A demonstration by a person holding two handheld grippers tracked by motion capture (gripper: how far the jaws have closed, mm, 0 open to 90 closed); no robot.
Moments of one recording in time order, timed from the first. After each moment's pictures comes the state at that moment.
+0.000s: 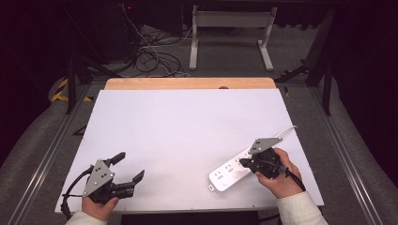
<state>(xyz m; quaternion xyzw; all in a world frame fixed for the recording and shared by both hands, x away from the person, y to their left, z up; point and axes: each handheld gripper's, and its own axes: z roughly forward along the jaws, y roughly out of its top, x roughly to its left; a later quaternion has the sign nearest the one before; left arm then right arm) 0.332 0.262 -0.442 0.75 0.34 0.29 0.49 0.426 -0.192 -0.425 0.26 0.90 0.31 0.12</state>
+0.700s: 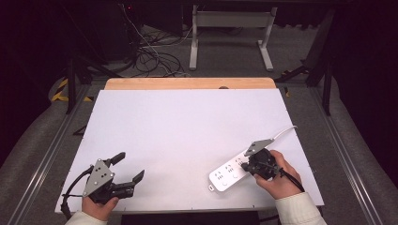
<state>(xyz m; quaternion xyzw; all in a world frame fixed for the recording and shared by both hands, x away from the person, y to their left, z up) 0.332 0.262 -0.442 0.75 0.34 0.29 0.49 0.429 -0.187 -0.439 0.29 0.92 0.25 0.11</state>
